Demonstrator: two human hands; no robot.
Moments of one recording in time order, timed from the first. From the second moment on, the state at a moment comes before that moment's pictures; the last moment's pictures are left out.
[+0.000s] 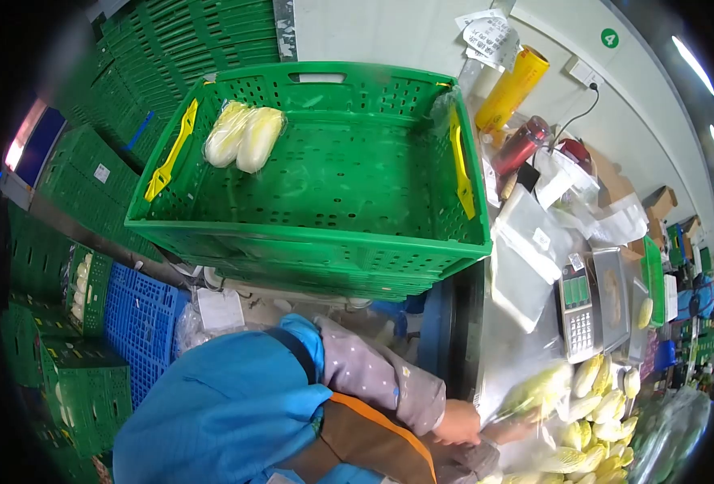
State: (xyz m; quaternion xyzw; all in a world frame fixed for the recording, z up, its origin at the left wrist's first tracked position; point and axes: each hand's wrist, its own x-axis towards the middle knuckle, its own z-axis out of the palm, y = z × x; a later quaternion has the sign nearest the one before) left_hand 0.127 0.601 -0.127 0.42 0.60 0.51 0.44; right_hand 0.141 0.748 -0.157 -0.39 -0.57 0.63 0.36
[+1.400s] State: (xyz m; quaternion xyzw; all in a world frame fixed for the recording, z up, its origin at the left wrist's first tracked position) left_hand 0.039 0.595 -0.148 0.56 0.57 0.47 0.38; right_hand 0.283 0.744 -0.086 -0.25 -0.87 0.24 0.34
